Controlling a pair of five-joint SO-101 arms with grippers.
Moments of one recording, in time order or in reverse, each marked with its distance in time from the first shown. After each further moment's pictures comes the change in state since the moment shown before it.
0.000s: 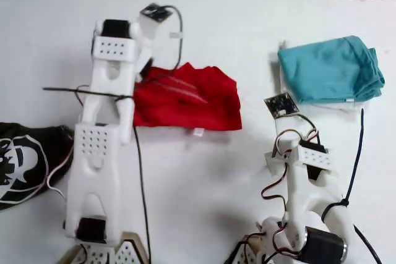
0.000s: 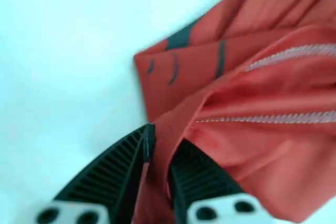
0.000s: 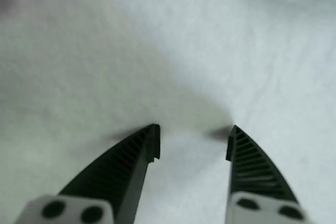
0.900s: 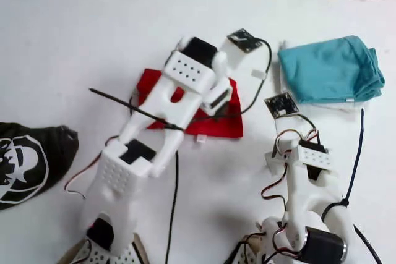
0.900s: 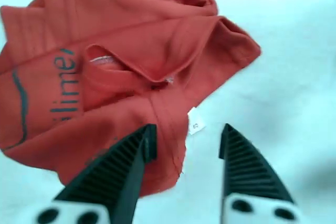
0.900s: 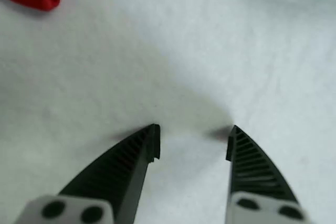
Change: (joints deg) left arm 25.7 -20.3 24.4 0.0 10.7; right arm 0.0 0.0 0.0 0.0 0.0
